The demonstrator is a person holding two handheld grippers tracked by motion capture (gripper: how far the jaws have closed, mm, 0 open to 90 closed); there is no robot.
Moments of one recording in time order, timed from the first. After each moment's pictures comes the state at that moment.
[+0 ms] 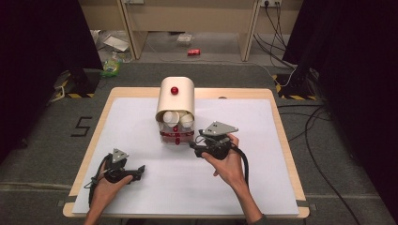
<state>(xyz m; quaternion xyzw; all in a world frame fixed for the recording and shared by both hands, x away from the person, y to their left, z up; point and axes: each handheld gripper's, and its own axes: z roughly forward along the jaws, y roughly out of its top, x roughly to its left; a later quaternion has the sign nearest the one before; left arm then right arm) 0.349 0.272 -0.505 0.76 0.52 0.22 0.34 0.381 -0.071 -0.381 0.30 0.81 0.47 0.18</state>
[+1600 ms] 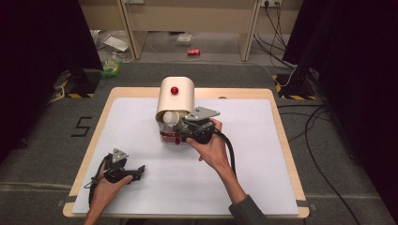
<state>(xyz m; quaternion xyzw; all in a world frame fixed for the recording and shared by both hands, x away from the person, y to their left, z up) 0.349 0.272 -0.505 0.76 0.52 0.22 0.34 0.413 -0.027 -0.359 0.27 0.81 0.48 0.18</state>
